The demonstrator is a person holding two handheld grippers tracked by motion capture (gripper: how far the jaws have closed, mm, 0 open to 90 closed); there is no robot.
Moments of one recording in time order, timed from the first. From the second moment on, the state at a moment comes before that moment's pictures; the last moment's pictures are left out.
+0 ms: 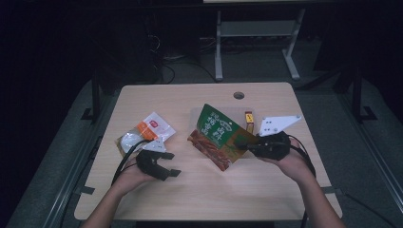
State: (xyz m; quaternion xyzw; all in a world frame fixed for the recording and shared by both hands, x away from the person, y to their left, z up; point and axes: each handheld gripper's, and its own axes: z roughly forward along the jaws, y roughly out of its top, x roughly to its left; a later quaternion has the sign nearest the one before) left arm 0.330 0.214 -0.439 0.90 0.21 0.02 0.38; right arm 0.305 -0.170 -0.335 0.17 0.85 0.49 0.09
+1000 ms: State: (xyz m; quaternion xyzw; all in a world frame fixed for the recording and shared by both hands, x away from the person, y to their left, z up) left arm 0.325 0.206 -0.445 0.90 0.21 0.01 0.38; right arm 0.340 -0.191 -0.288 0.22 0.83 0.49 0.15
